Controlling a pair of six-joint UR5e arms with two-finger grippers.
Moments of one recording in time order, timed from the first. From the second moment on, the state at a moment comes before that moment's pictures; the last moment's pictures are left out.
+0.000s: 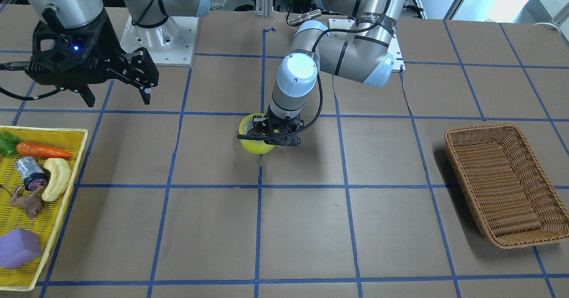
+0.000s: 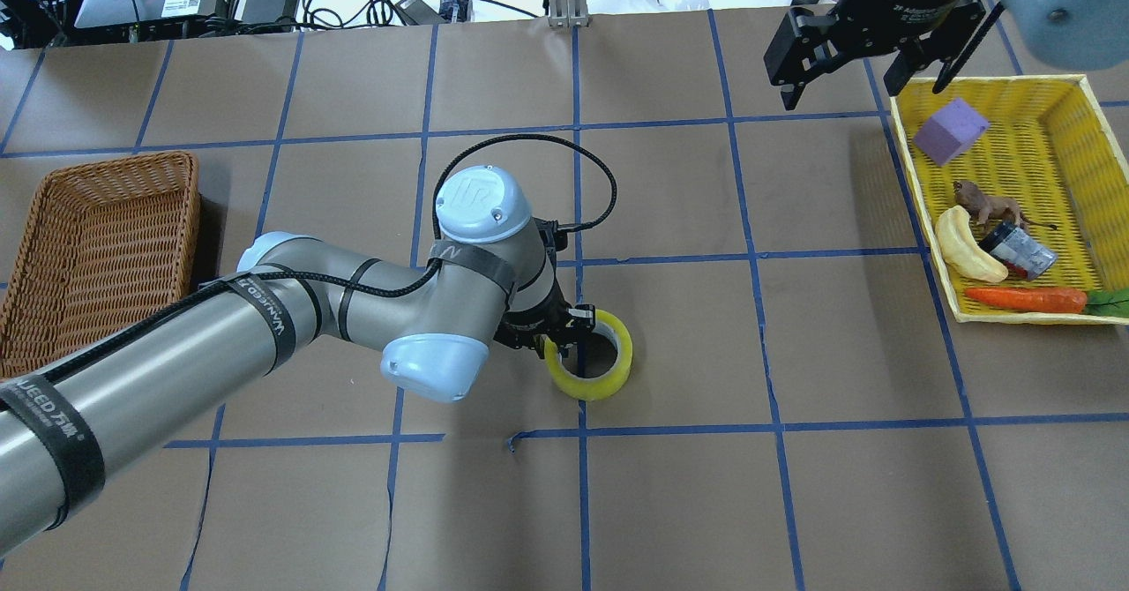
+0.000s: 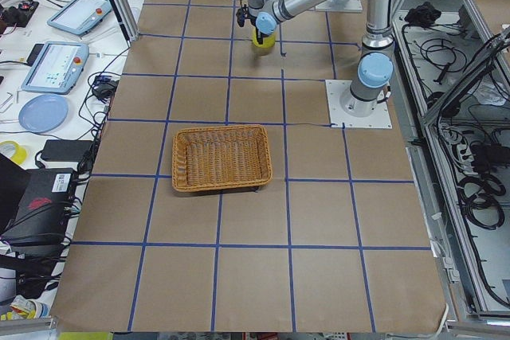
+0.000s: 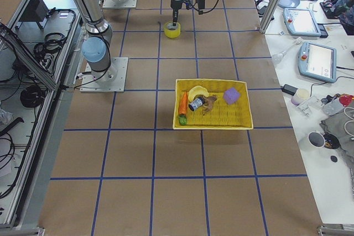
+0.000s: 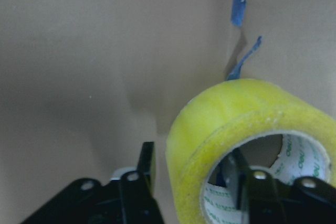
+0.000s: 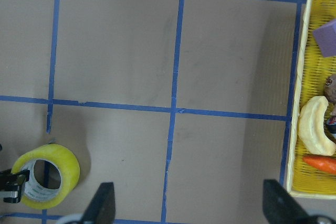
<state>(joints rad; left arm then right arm) -1.93 -1.88 -1.99 -0.88 1.42 -0.35 1.57 -1.53 1.48 -1.63 -1.58 -0.09</state>
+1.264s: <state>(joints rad) -1.28 -1.71 -1.50 -1.58 1.53 0.49 1.58 -1.53 1.48 -1.63 -1.58 -0.15</state>
